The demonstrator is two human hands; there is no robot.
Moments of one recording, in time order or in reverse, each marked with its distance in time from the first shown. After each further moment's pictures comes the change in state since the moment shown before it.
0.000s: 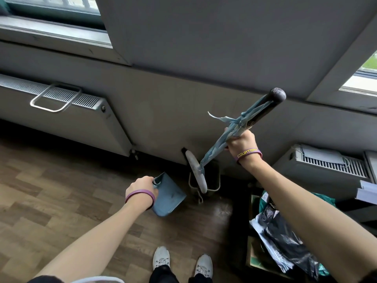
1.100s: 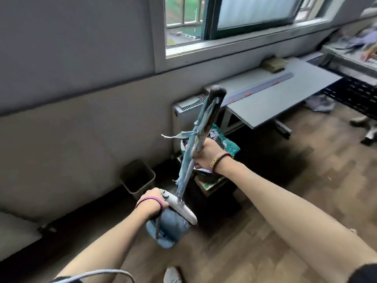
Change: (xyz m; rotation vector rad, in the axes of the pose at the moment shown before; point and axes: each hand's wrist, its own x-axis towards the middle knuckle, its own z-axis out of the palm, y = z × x) left_hand -0.129 0.000 0.048 0.303 -0.451 0.820; right_hand -0.328 -0.004 -0.038 -0.025 0.281 0.313
